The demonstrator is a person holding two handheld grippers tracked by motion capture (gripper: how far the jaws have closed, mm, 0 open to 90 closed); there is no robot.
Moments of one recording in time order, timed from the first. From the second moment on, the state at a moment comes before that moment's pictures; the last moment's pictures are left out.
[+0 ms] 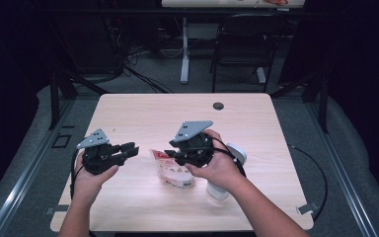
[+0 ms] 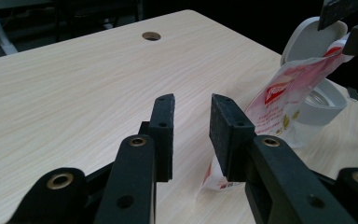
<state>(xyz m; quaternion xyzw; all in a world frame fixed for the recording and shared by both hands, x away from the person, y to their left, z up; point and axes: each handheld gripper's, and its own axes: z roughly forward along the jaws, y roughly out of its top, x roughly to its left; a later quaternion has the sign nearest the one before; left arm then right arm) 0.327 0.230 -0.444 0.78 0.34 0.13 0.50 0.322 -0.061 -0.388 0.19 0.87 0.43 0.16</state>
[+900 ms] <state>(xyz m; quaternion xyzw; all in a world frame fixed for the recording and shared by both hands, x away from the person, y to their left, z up) 0.328 0.232 -0.447 0.78 0.35 0.13 0.50 0.329 -0.038 -0.391 0.17 0.89 0.40 0.15</state>
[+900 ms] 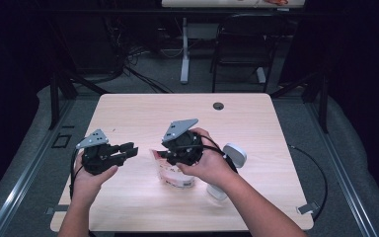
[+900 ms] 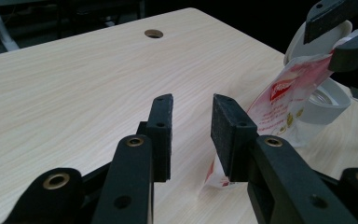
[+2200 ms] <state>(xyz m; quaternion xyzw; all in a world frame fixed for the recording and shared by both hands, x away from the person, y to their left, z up) 0.325 0.236 -0.447 0.78 0.35 0.13 0.50 0.344 -0.006 -0.412 0.17 0.92 0.31 0.14</state>
